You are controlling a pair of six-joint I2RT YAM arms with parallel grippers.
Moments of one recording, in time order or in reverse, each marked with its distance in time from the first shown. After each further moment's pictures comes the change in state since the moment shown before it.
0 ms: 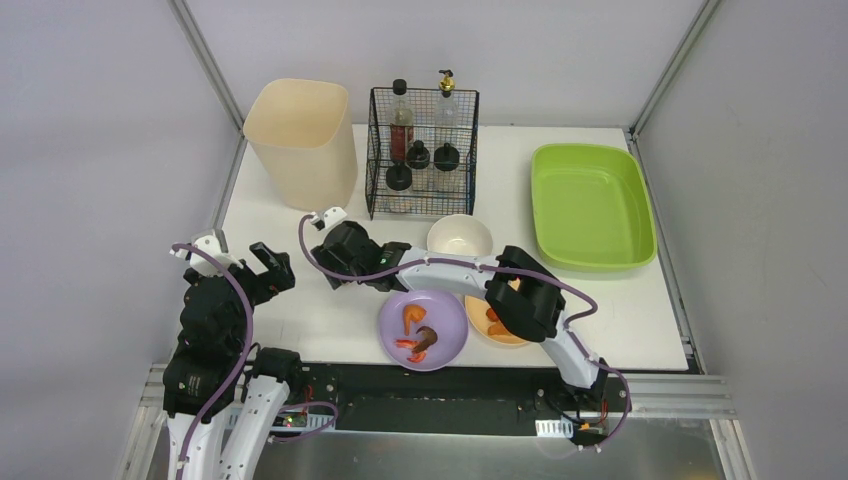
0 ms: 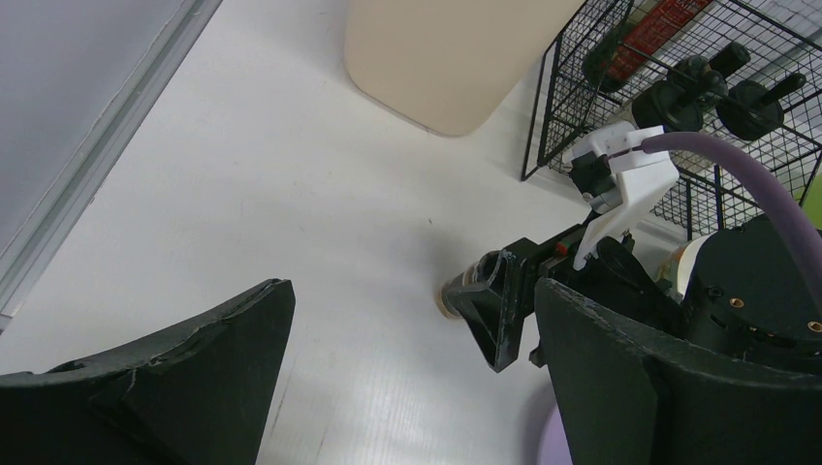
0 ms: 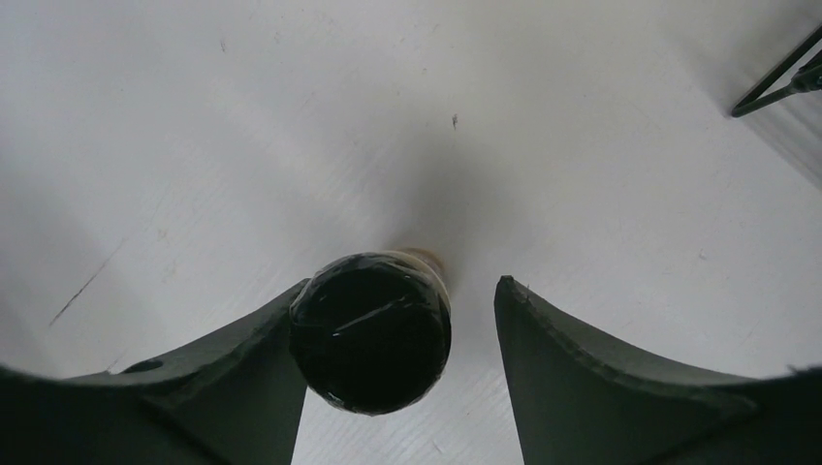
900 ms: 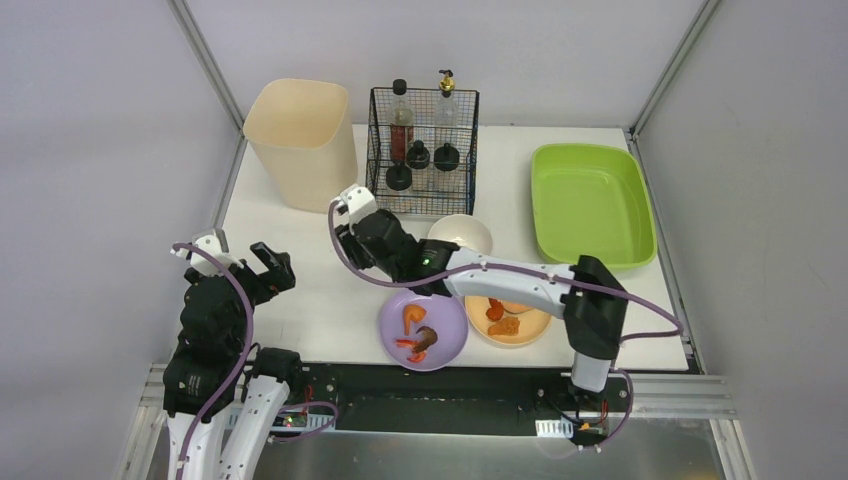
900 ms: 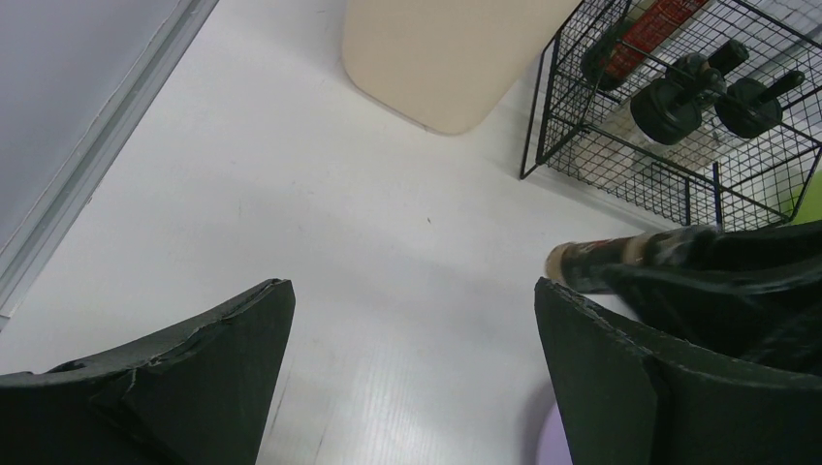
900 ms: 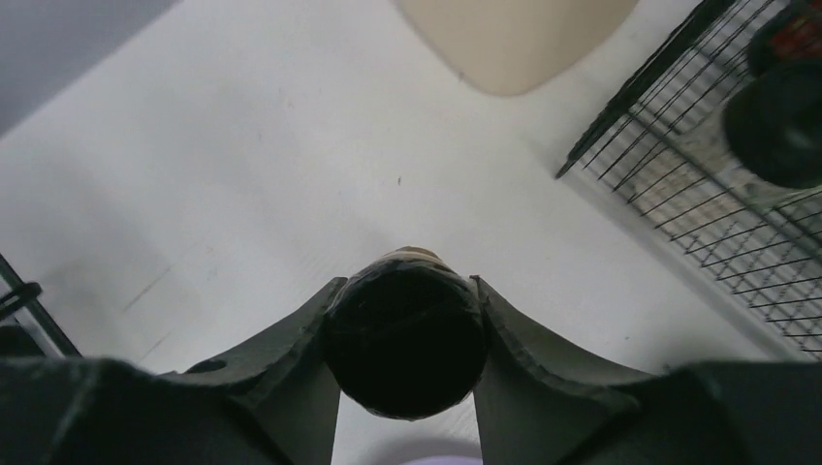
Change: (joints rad) left arm 0.000 0.002 0.000 0.000 0.005 0.000; right arm 0.019 -0.325 -0.223 0.082 0.105 -0.095
